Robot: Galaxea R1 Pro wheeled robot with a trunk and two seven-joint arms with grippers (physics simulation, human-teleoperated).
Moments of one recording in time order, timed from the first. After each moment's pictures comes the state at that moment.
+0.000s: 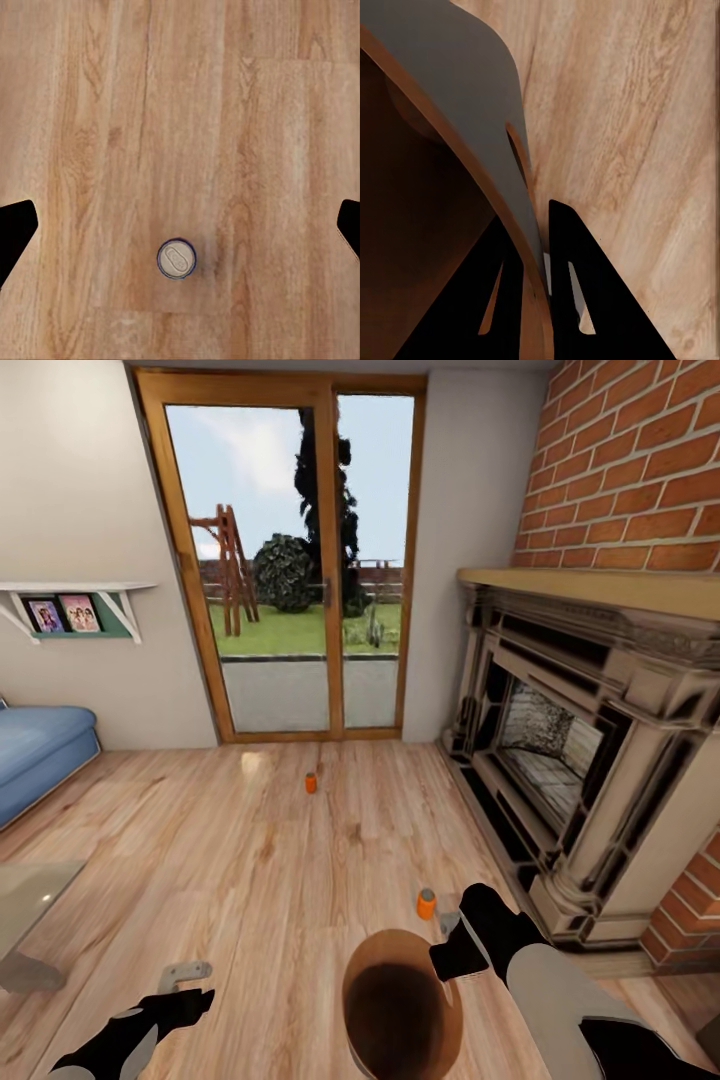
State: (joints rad) left arm -0.55 0.17 0.12 -0.22 0.01 0.04 -0.11; right arm -0.79 0.08 -0.09 -0.37 0.47 0.96 0.44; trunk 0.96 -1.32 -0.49
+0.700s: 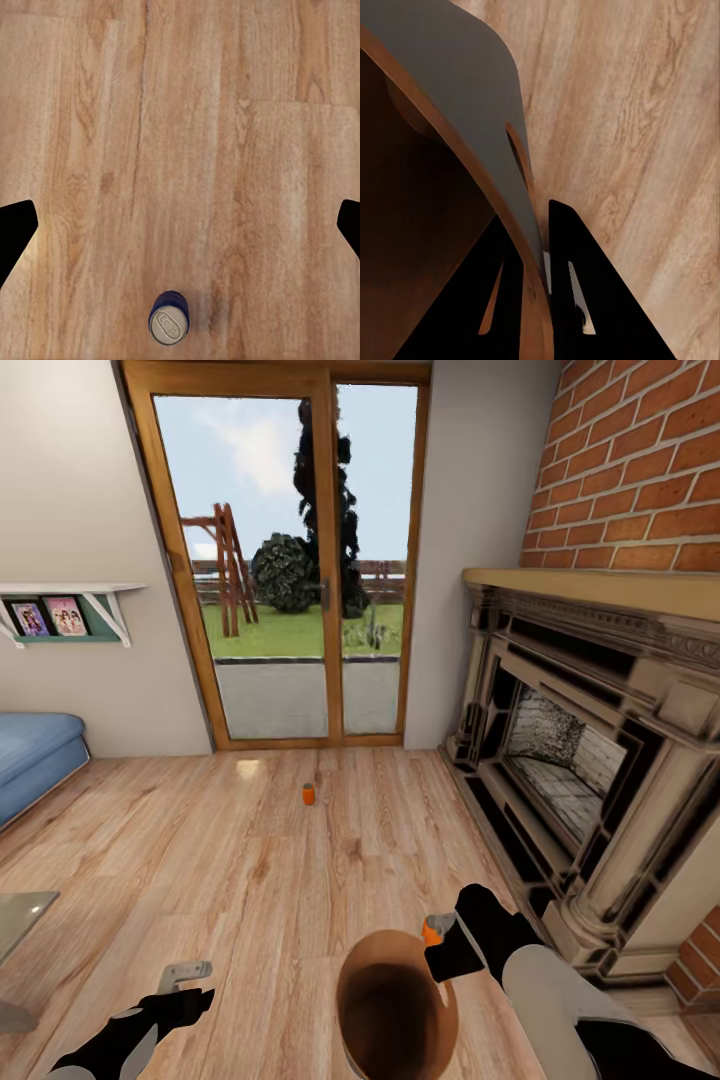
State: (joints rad) left arm -0.54 0.17 0.12 -0.22 0.01 0.04 -0.11; right arm -0.79 0.09 -0.09 -0.37 0.47 0.96 0.44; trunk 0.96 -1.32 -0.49
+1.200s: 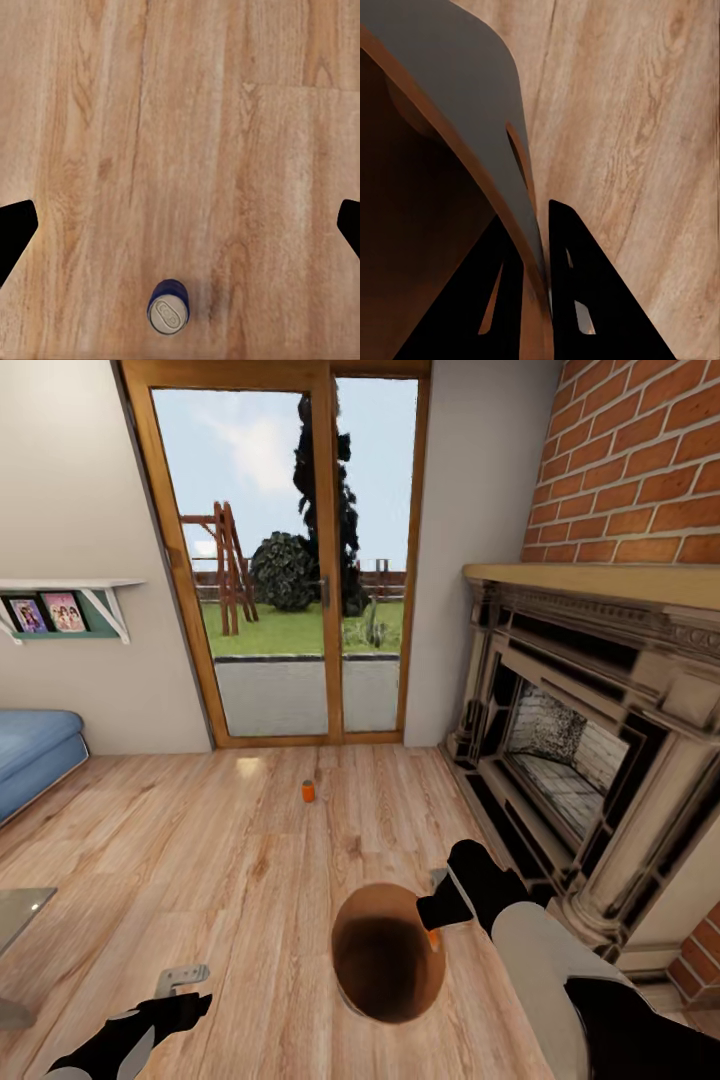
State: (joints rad) left arm -0.55 0.18 0.12 -0.21 0.02 0.07 -0.11; right arm -0.90 0.12 -0.09 -0.43 0.46 1.04 0.44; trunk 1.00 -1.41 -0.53
